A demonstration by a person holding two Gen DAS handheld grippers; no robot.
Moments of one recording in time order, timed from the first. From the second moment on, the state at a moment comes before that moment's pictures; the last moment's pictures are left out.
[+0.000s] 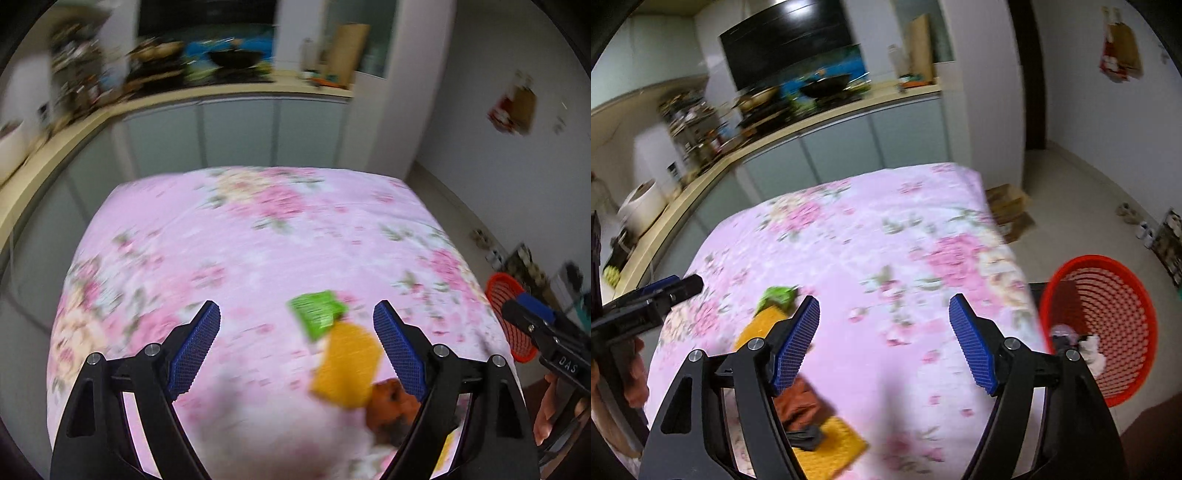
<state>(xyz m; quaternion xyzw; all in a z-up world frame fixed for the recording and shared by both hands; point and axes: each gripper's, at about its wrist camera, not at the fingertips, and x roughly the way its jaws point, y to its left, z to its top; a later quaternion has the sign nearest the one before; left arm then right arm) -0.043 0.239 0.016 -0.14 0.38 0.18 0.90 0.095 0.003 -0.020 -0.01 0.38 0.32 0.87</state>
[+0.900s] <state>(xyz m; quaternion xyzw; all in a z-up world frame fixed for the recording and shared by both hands) -0.130 0.231 -0.084 -0.20 0.45 0.19 0.85 0.087 0.038 -0.029 -0.03 0.41 0.35 0.84</state>
